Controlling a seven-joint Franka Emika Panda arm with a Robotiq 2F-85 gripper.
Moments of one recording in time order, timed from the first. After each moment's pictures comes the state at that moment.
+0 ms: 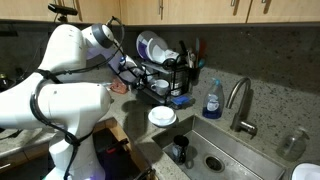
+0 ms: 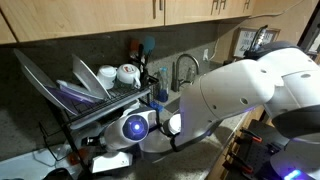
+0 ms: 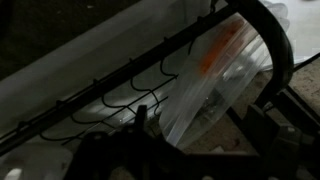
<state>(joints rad) 1.12 0.94 -0.61 -1.54 -0.49 3.09 1.87</state>
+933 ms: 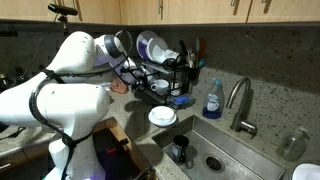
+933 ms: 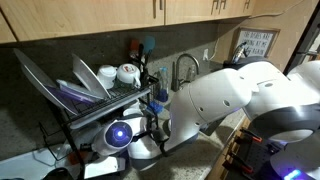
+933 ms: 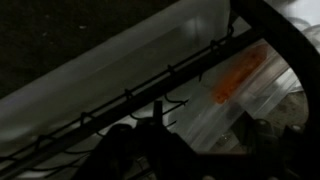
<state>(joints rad) 0.98 1.04 -0.43 -1.31 -0.49 2.89 1.79</state>
